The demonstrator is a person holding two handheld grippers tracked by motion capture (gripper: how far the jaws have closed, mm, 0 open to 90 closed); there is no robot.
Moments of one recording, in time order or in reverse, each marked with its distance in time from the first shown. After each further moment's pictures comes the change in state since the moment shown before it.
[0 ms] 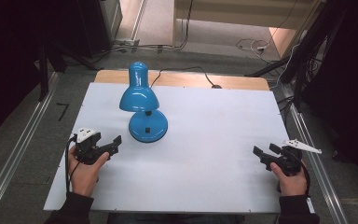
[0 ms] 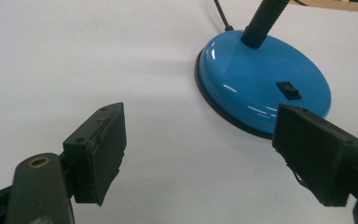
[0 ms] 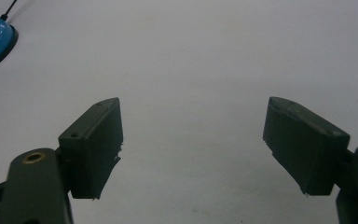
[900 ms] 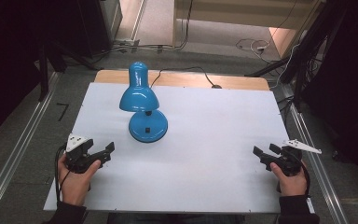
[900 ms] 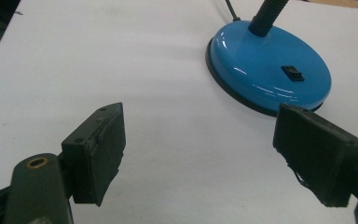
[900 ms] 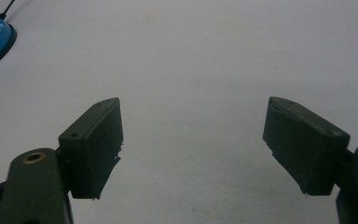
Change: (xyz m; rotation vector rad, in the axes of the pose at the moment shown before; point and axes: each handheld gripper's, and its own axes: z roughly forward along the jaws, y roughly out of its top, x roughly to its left) left arm 0.010 -0.013 -0.023 0.000 0.008 -0.012; right arm 0.000 0.000 0.000 0.002 -0.003 -0.001
